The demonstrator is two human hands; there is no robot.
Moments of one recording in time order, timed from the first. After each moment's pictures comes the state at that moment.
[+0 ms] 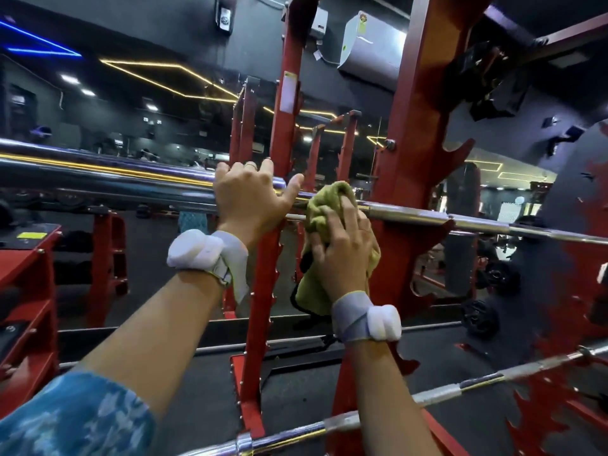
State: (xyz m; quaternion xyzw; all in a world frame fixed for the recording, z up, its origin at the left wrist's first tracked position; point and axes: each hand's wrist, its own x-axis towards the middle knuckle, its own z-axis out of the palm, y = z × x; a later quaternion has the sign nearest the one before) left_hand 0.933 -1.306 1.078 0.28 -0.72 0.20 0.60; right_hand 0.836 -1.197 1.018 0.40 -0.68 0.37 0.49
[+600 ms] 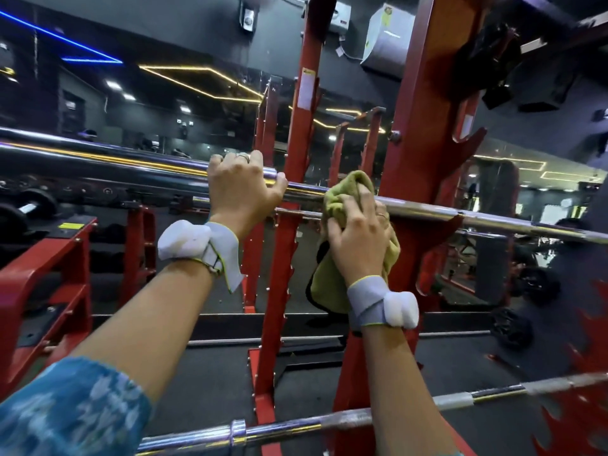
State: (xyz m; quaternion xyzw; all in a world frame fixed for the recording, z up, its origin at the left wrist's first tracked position) left_hand 0.934 -1.298 1.077 0.32 -0.73 0.20 0.57; right_hand 0.812 -1.171 1.033 0.40 -0.71 0.37 0.44
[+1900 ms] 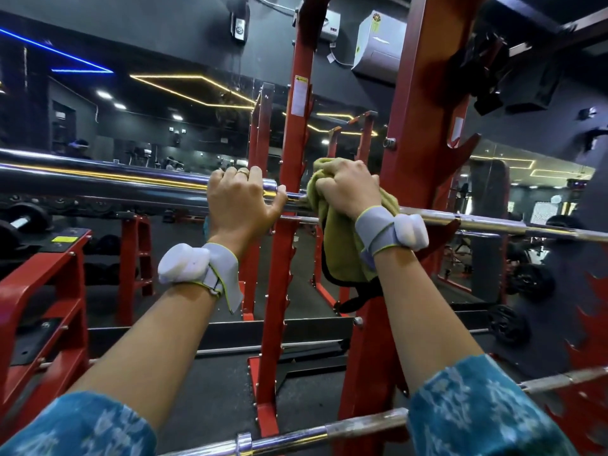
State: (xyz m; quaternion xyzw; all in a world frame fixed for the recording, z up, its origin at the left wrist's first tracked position) left_hand 0.932 -1.310 1.067 0.27 -0.71 0.22 0.62; right_hand 0.827 -1.180 1.126 0.49 -0.77 0.30 0.27
